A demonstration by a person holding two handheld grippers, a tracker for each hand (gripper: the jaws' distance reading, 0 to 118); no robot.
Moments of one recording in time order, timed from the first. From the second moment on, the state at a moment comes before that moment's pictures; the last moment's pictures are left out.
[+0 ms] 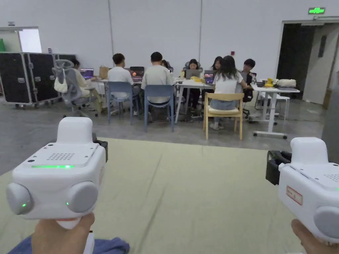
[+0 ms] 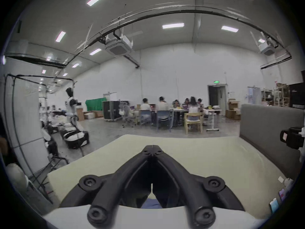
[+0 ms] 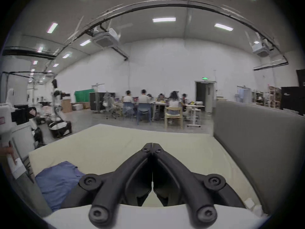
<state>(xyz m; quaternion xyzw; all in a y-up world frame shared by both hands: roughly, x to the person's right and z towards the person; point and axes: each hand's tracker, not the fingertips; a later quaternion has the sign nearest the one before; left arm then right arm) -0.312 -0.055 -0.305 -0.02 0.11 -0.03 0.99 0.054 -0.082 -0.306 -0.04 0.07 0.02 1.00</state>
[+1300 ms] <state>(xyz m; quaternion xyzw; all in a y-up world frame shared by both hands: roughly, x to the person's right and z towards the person) -0.460 -0.427 -0.457 -0.44 0.08 0.04 0.89 -0.096 -0.288 -0.431 -0.29 0.22 0.08 0.93</state>
